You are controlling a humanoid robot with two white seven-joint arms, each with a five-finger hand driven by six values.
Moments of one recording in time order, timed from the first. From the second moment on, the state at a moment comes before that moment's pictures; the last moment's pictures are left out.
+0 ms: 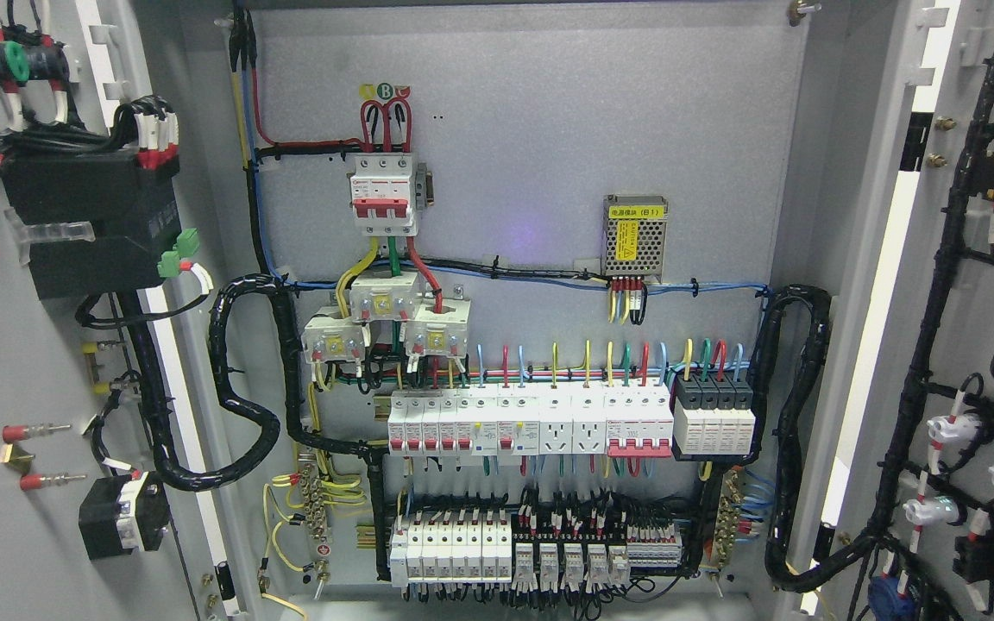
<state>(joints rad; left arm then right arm) 0.49 0.22 -0.14 -1.96 0.20 -0.77 -0.20 0.39 -0.60 -0.13 -1.95 -0.81 -0.79 0.39</state>
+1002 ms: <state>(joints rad) 0.48 0.16 0.05 -1.98 0.36 -0.77 -0.20 0.39 -0.62 -0.12 -1.94 -0.81 -0.79 0.39</state>
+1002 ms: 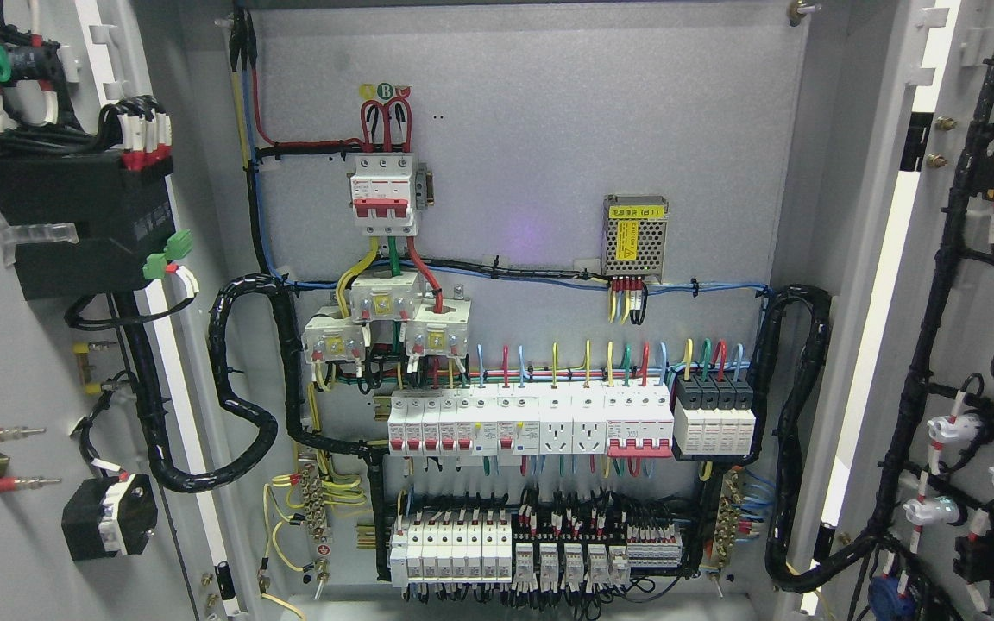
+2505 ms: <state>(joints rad) 0.38 0.24 0.35 -1.82 0.56 -0.77 -0.20 0.40 -0.65 -0.17 -1.87 -0.90 -0.79 0.40</state>
